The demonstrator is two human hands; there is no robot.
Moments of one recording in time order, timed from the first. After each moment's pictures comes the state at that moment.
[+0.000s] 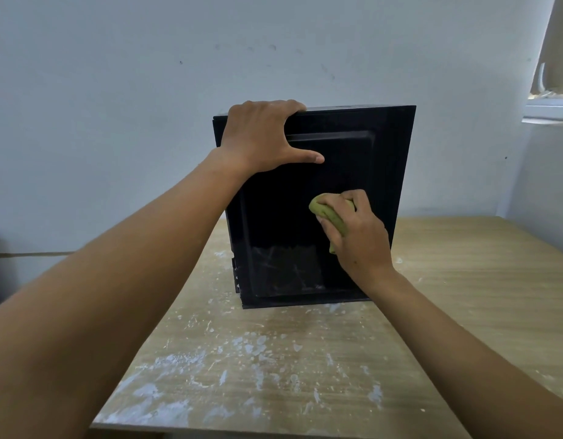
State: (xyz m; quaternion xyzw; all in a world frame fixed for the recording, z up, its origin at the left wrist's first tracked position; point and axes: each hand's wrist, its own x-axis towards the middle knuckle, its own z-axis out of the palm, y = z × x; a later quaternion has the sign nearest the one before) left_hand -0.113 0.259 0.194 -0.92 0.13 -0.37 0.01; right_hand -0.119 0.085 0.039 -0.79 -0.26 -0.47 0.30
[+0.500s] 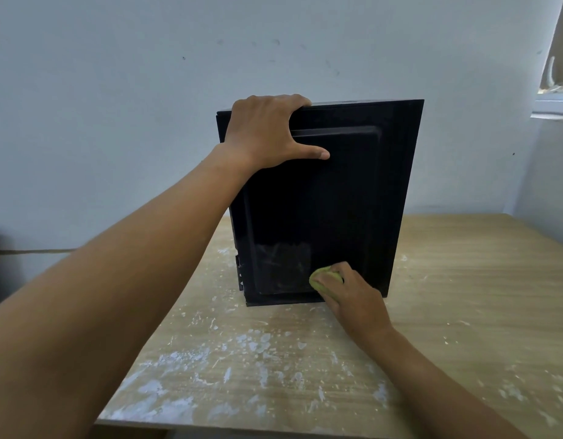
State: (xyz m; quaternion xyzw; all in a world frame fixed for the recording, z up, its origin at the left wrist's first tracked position) left_hand -0.111 0.260 0.193 -0.92 0.14 -0.37 0.01; right_hand -0.126 0.081 -0.072 -0.88 -0.28 -0.34 0.18
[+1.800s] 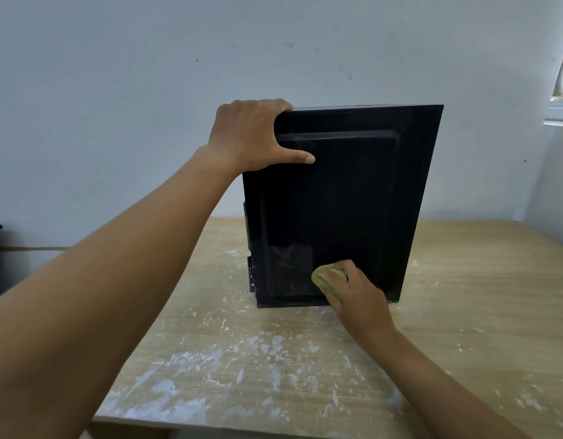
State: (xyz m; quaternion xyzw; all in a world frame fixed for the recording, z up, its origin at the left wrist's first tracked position) left_hand -0.117 0.303 0.195 -0.92 0.11 -0.38 0.02; right_hand -0.126 0.100 -0.064 -0.87 -0.27 -0.36 0.19
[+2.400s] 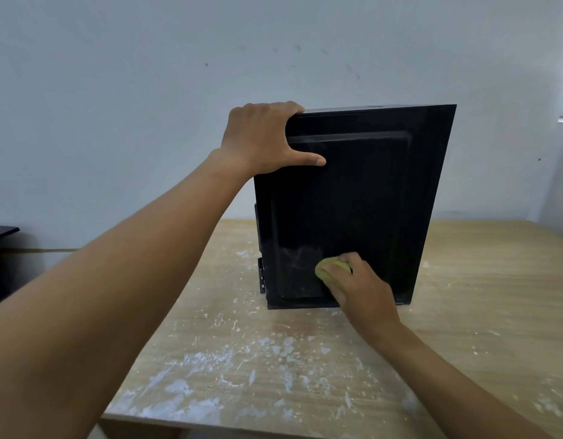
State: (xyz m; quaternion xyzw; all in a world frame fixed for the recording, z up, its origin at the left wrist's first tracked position) left_hand -0.121 0.302 0.195 -0.92 0.11 -0.38 0.04; right_hand -0.131 0.112 -0.047 -0.87 -0.27 -0.37 0.19
